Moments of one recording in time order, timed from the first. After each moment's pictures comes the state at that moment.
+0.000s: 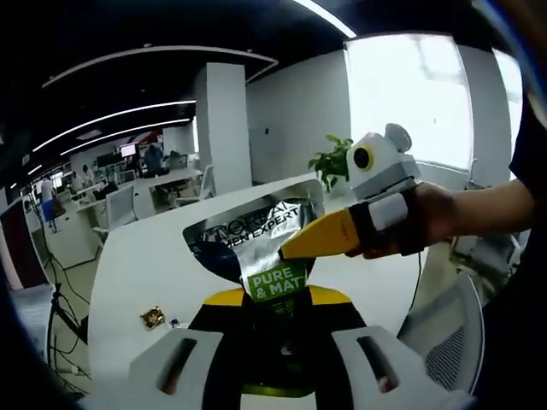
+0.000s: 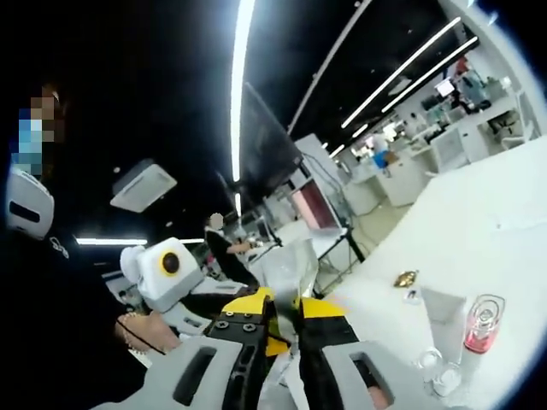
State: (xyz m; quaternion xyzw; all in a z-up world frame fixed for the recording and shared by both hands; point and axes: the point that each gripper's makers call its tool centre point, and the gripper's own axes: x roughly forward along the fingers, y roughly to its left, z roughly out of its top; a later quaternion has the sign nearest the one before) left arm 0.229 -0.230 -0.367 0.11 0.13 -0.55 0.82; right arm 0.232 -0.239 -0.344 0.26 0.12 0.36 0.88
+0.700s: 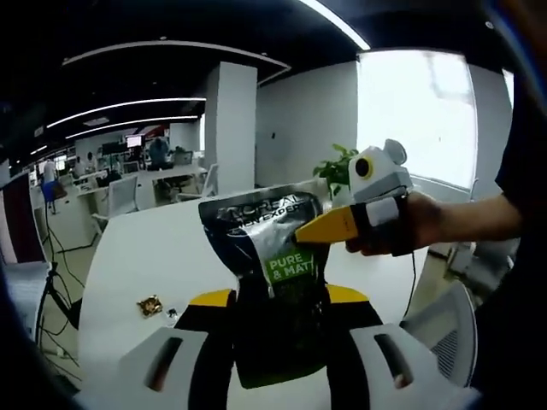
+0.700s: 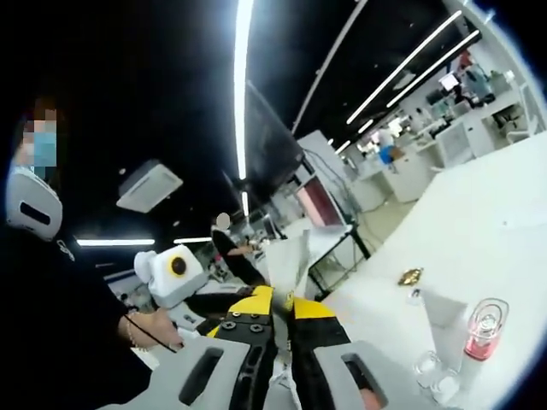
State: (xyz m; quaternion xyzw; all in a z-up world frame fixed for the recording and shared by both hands) left arm 0.235 -0.208 -0.371 0.06 0.15 -0.54 0.83; right arm 0.239 -0.244 -0.348 0.27 0.12 0.38 0.87
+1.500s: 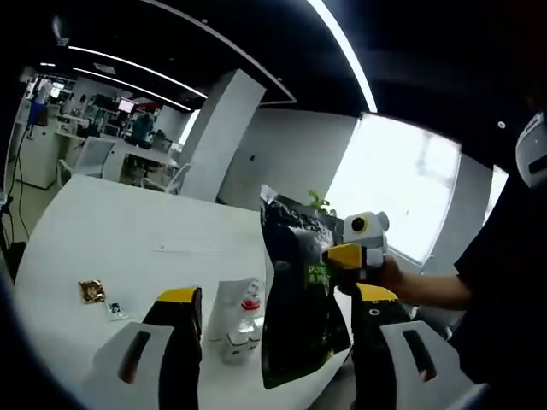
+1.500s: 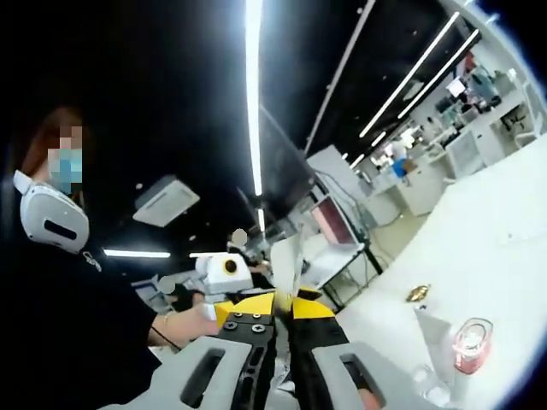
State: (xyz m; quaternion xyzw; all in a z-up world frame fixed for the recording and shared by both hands) left arm 0.256 -0.219 -0.342 -0.13 0.18 -0.62 0.75; right arm 0.227 -0.269 -0.314 0.30 0.07 0.41 0.86
